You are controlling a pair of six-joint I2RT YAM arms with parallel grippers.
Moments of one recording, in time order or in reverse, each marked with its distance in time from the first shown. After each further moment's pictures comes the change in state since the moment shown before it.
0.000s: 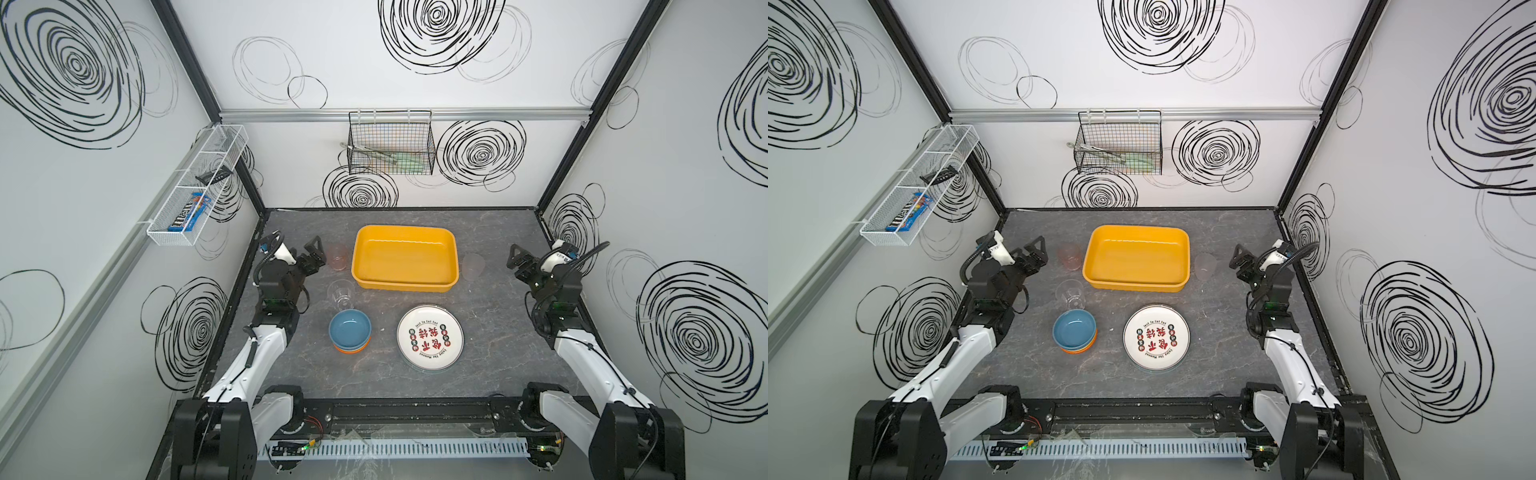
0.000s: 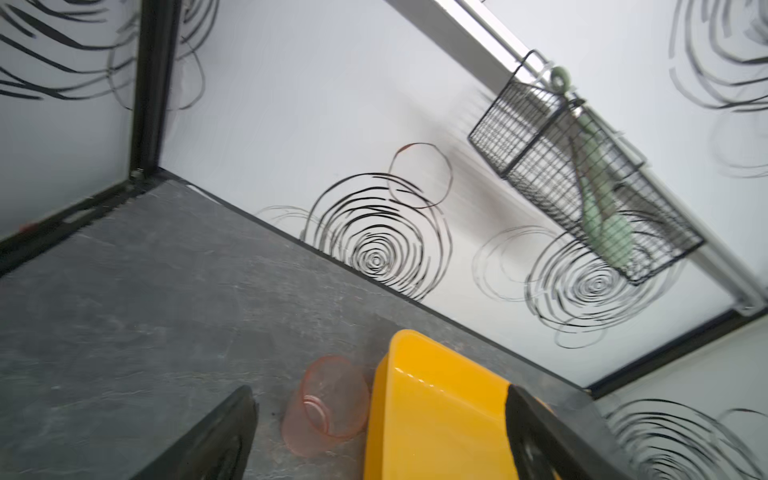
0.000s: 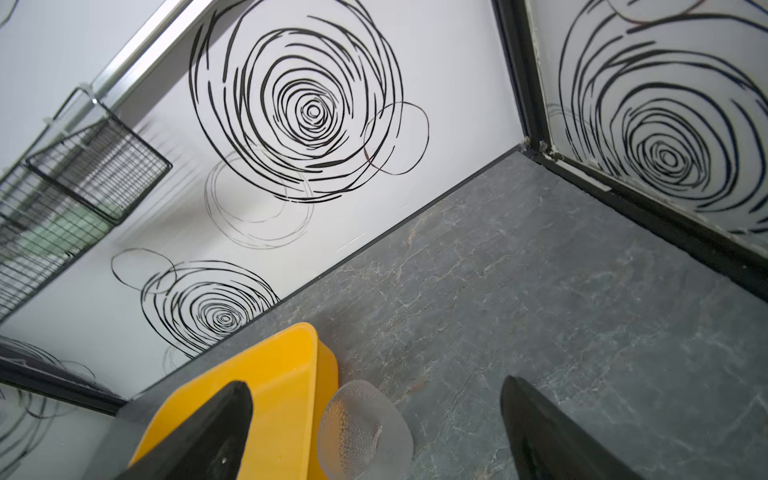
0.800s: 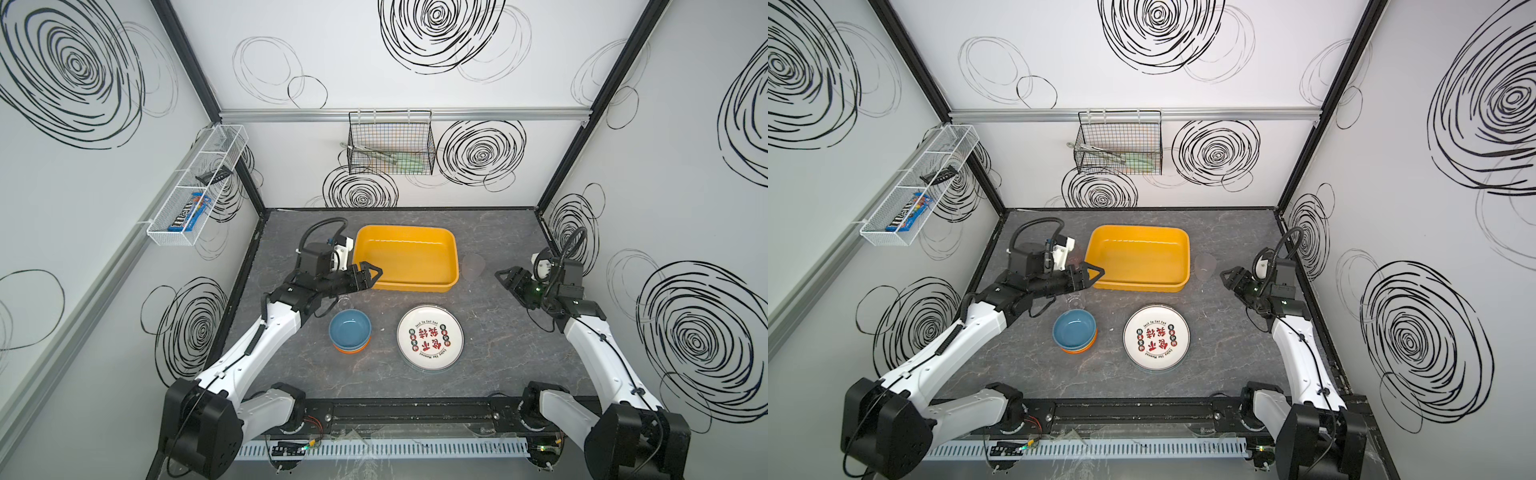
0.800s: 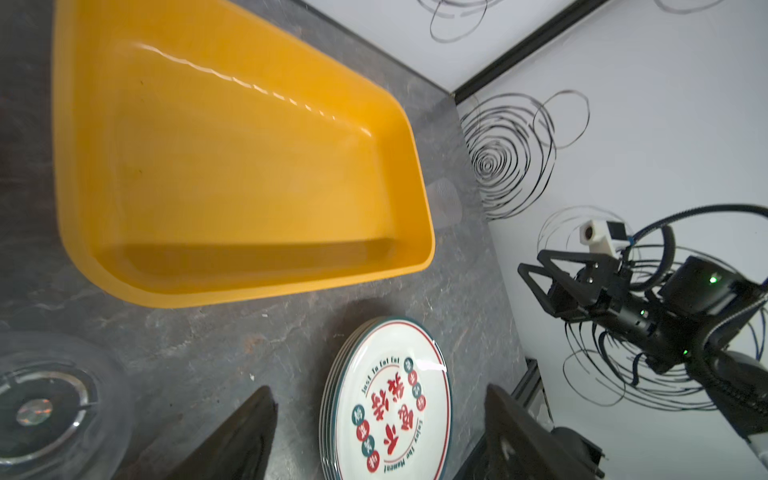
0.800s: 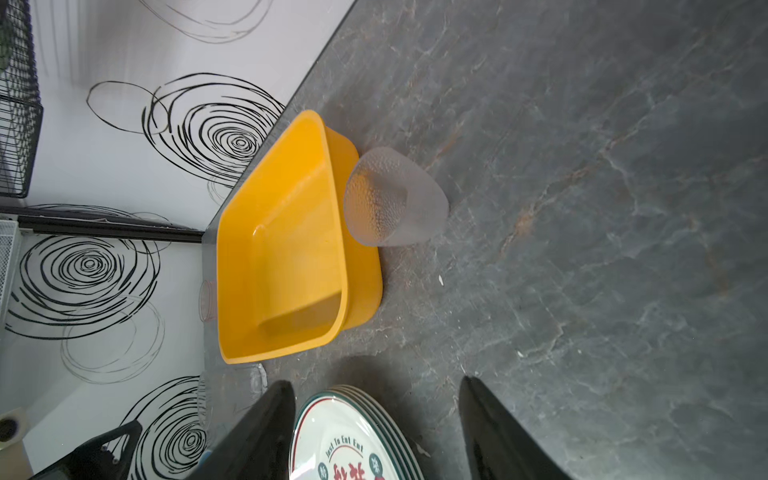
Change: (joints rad) left arm -0.385 0.114 0.340 -0.779 0.373 0.042; right arm -0.007 0.040 0.225 -0.777 -0.396 -0.018
